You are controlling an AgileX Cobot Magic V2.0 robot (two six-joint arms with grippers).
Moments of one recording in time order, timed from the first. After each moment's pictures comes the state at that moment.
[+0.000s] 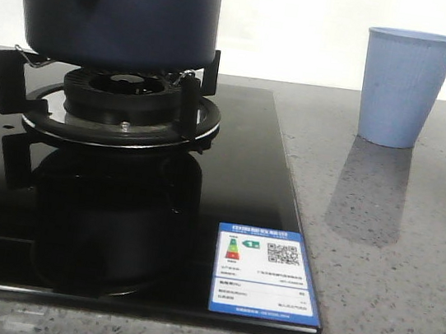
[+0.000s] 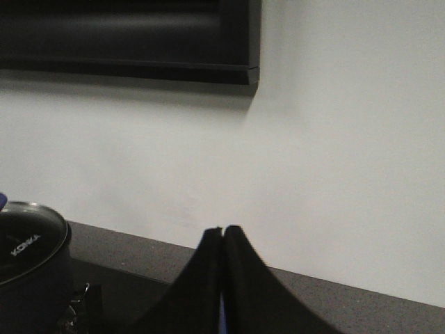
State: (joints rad) left arm -0.16 0.75 -0.90 -0.32 0.22 0.34; right arm -0.20 0.66 -0.79 -1.79 -0.50 1.80
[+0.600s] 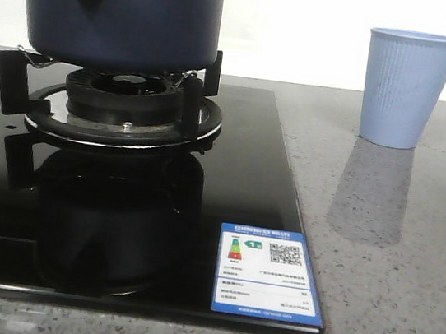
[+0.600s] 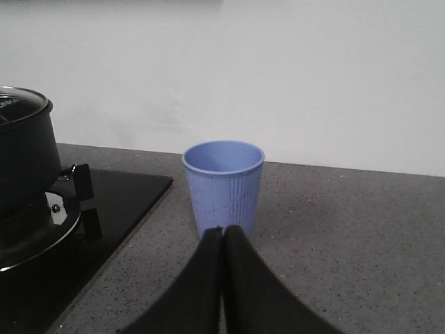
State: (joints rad) left arm -0.16 0.20 -0.30 -0.42 0.10 0.34; right arm -0.19 0.28 -0.31 -1.83 -0.41 1.85
